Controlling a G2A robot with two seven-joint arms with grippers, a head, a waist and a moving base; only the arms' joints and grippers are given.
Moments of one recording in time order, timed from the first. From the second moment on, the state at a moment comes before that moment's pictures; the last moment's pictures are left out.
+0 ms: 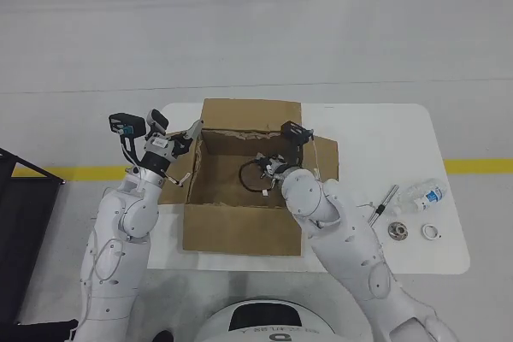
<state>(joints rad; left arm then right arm) 1.46 -1.36 -1.53 -1.72 1.07 -0.31 -0.06 -1.20 -1.47 0.99 -1.62 -0.75 0.64 0.61</state>
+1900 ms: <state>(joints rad) 1.46 -1.36 -1.53 -1.72 1.07 -0.31 -0.06 -1.60 -1.44 1.62 -2.12 -0.38 0.32 0.55</state>
